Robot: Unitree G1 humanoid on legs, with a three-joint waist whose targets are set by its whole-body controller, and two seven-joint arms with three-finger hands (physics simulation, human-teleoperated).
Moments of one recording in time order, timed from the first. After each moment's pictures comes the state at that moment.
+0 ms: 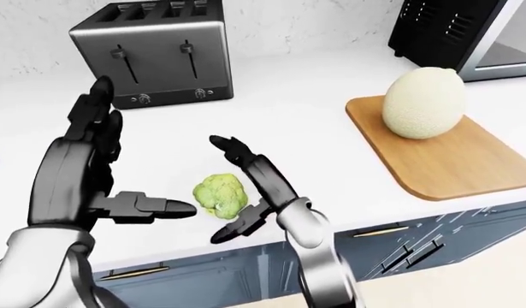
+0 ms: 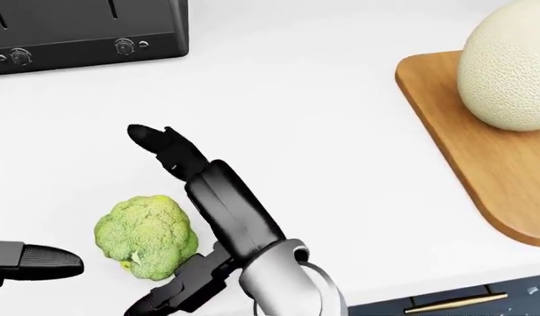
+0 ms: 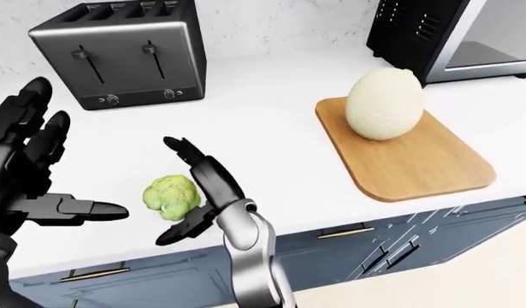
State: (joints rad) left arm -0.39 0.08 0.30 -1.03 0.67 1.09 -0.77; right arm -0.29 0.25 0.40 -0.33 -0.58 0.55 0.37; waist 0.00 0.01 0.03
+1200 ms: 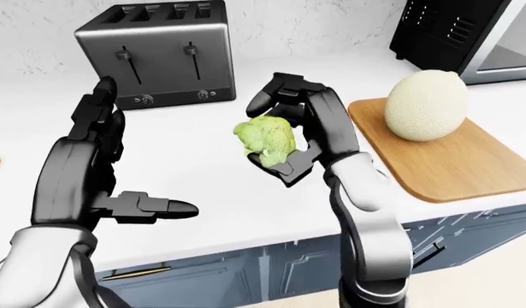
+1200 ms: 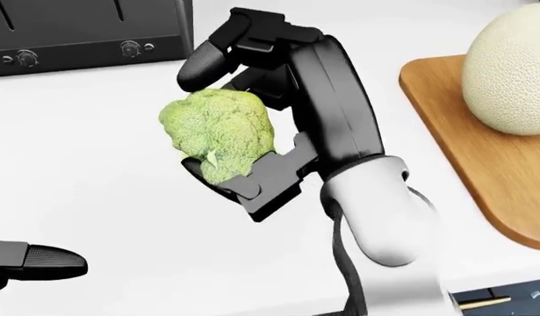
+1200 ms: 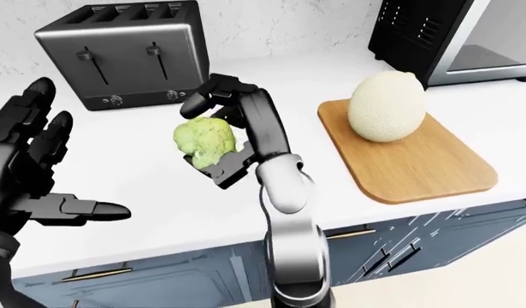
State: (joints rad) left arm -0.39 0.08 0.29 -1.03 0.69 1.09 -0.78; right arm -0.57 0.19 0.17 -0.57 -0.42 0.80 0.25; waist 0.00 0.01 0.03
